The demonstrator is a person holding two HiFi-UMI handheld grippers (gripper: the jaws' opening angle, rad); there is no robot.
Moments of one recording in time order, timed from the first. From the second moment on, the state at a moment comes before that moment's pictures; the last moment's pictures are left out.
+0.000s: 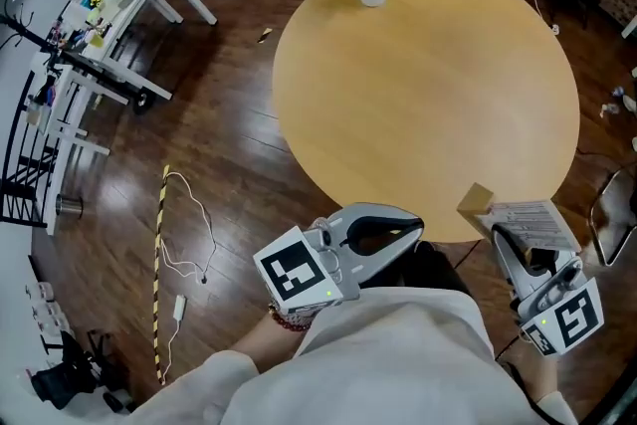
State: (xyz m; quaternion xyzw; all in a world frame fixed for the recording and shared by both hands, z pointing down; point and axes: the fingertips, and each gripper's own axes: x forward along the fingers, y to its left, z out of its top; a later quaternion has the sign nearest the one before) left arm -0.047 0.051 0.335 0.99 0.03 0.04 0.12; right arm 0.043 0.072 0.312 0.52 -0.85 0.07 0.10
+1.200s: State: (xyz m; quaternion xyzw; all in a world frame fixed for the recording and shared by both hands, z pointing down) left arm -0.003 0.128 0.277 1.00 0.04 0.01 0.07; right arm 0.055 0.130 0.274 0.49 -0.87 0.06 0.06
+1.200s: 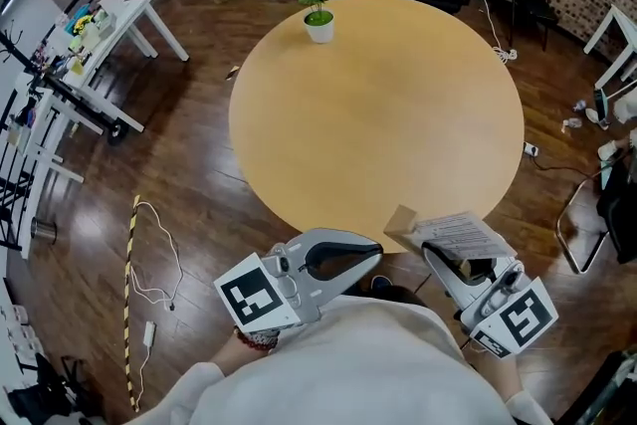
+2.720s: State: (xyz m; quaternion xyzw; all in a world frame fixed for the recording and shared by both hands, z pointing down) left arm -0.027 0.009 0.324 0.99 -0.07 0.01 0.14; right arm 0.125 -0.067 0.377 0.50 -0.84 0.20 0.05
